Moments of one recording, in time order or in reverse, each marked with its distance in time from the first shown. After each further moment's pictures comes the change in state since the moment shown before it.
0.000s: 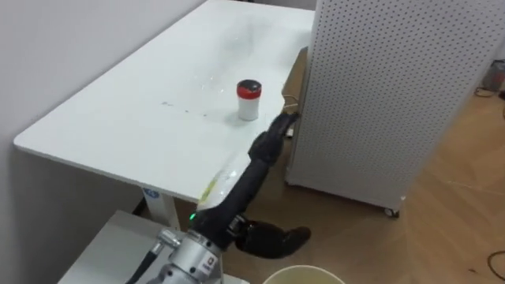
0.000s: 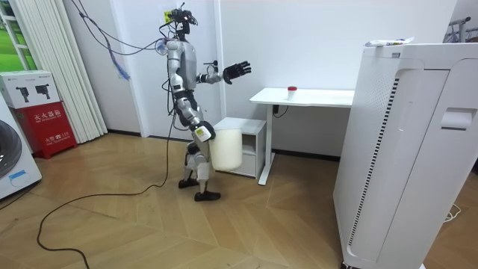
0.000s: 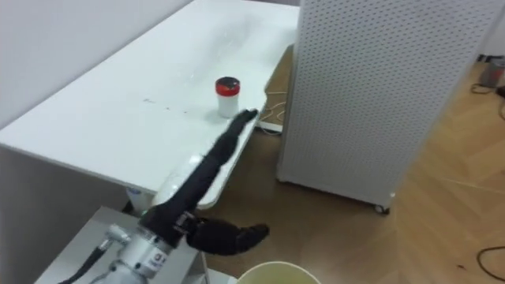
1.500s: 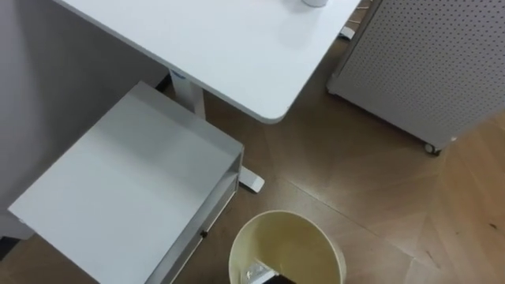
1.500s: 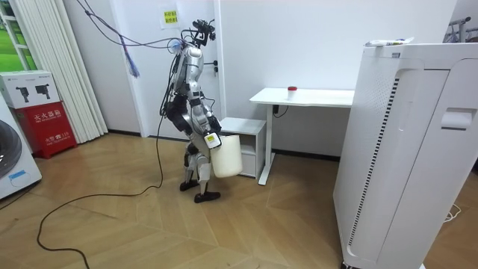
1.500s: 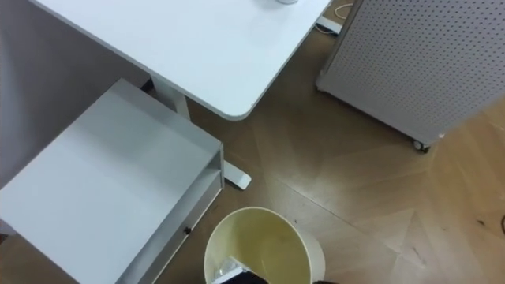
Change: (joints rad) left arm -0.262 -0.159 -0.401 0.935 -0.269 0.215 -0.242; right arm -0.206 0.039 0.243 -0.037 0.130 -0.012 -0.204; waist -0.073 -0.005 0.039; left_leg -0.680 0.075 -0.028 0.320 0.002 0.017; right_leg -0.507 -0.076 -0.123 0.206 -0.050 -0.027
